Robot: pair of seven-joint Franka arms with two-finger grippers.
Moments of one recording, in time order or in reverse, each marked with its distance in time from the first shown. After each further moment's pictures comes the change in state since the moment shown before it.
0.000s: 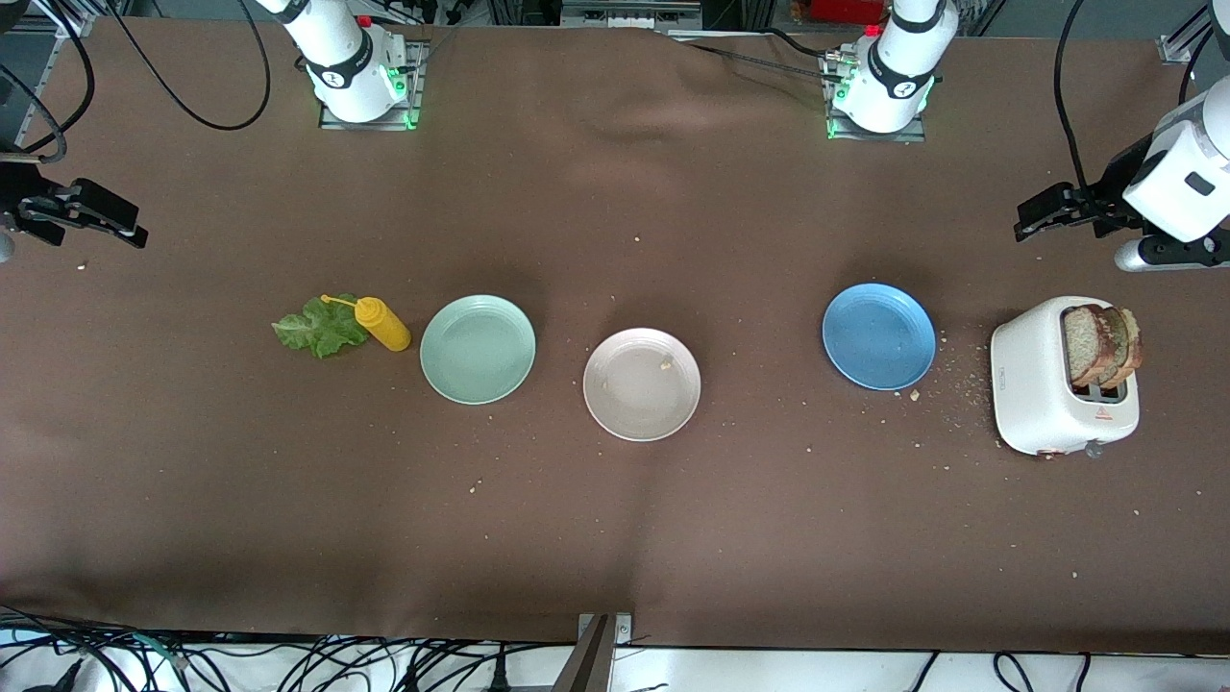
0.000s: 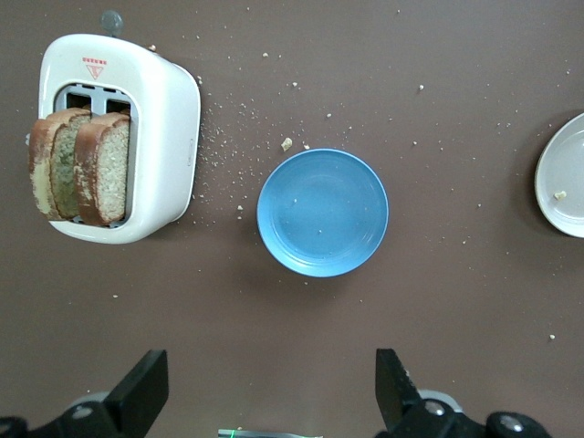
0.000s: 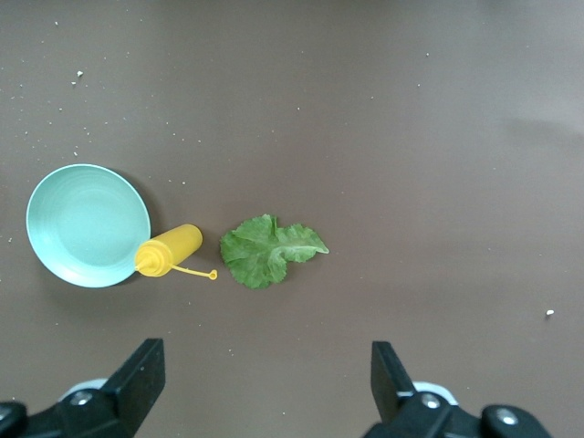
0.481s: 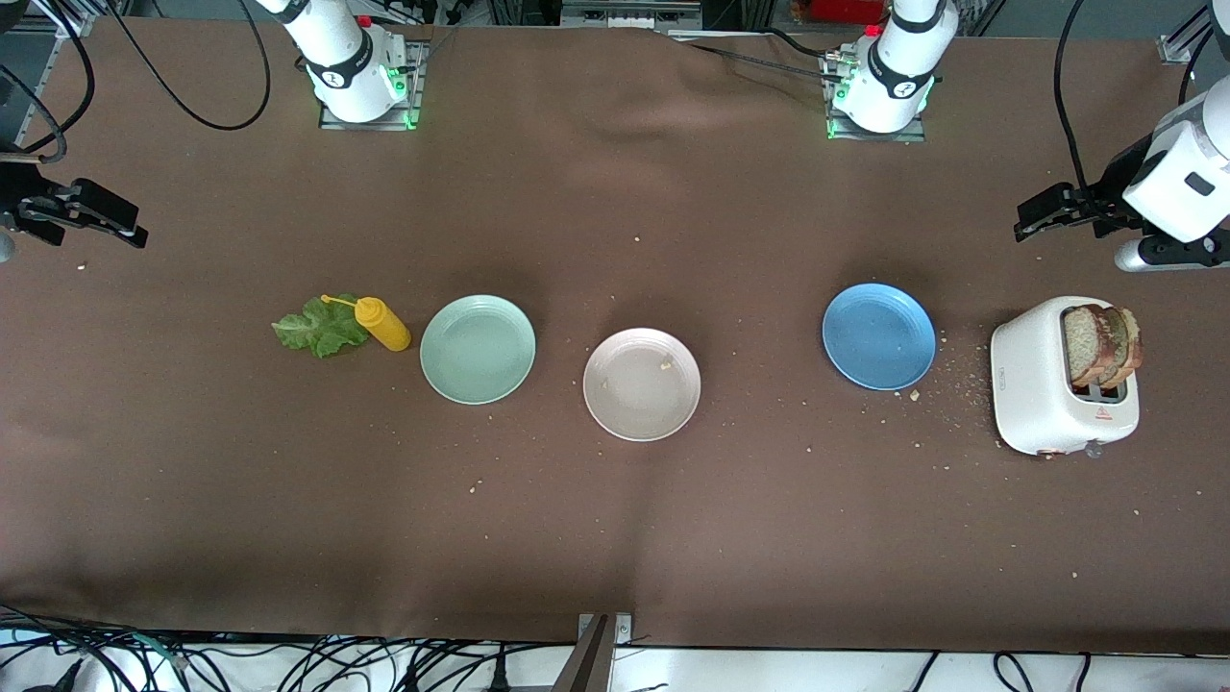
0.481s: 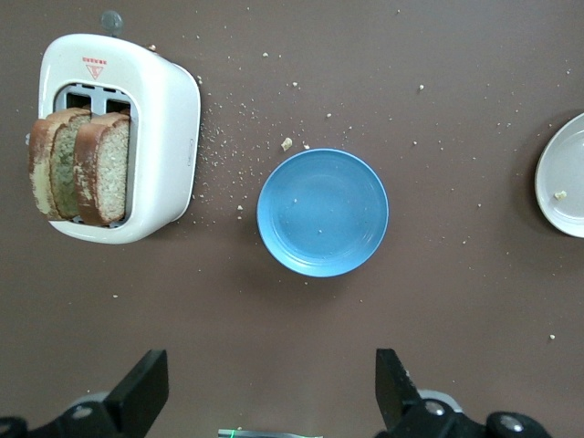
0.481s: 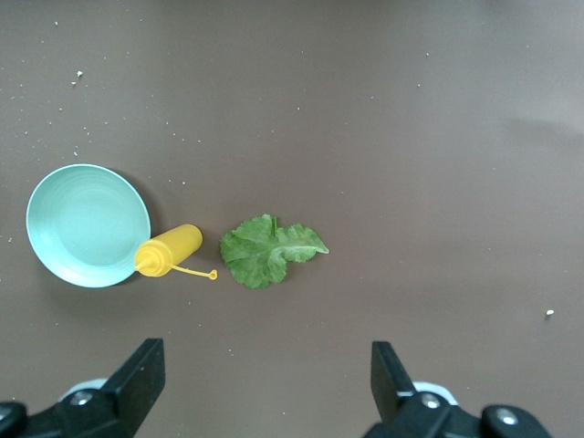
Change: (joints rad) left arm 0.000 0.001 0.000 0.000 0.000 0.000 0.000; right arm 0.000 0.000 0.000 0.000 0.000 0.000 0.000
